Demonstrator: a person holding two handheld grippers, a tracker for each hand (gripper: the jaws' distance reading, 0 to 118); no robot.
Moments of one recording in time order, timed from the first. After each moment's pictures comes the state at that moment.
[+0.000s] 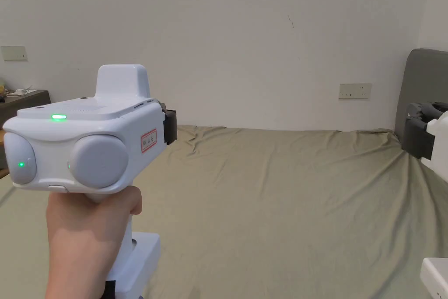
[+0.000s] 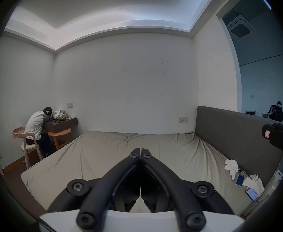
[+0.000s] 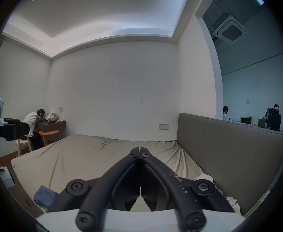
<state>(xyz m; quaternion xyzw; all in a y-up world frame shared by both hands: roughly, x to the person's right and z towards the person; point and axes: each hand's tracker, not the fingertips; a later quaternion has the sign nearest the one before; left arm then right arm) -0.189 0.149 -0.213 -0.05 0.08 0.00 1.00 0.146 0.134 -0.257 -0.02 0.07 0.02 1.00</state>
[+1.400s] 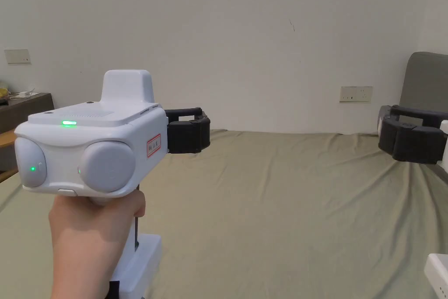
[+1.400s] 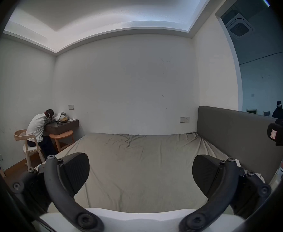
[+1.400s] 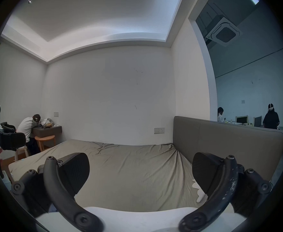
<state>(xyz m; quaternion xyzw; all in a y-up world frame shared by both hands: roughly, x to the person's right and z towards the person) -0.188 0.152 -0.213 -0.05 0.08 -0.01 1.00 0.159 0.135 -0.257 -0.01 0.04 0.01 1.00</state>
